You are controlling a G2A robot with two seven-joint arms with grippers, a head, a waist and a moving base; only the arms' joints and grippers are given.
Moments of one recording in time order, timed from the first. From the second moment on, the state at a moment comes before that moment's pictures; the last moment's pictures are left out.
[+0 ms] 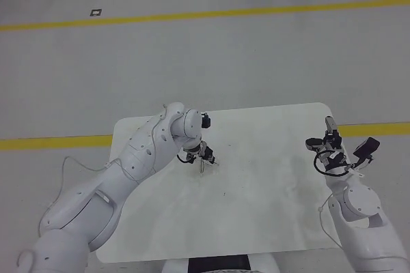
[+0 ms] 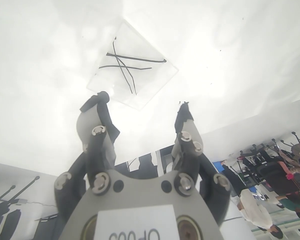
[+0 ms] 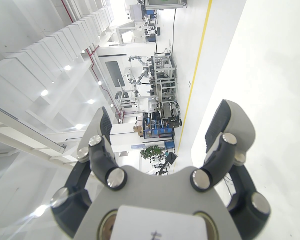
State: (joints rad) left arm 0.56 -1.38 -0.54 -1.04 0.51 0.34 -1.39; right arm -1.73 -1.15 1.60 -1.80 0.42 0.00 0.00
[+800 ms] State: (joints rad) left arm 0.59 -1.43 -0.53 -0.94 0.56 0.34 -1.38; right arm -1.73 -1.15 1.60 -1.80 0.42 0.00 0.00
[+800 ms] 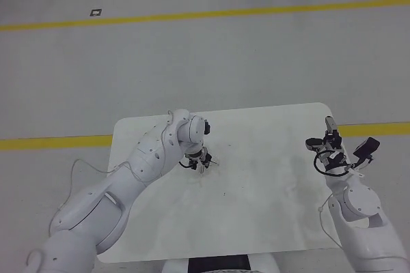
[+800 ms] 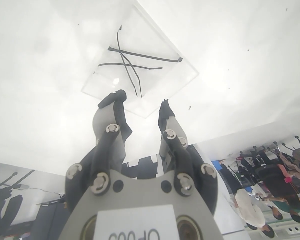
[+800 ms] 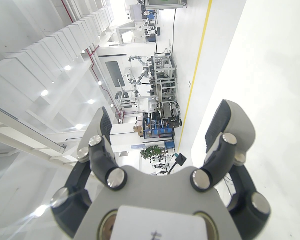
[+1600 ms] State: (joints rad) left arm 0.59 -1.48 -0.55 -0.84 0.56 0.34 -1.31; right arm -1.73 -1.15 1.60 -1.80 0.42 0.00 0.00
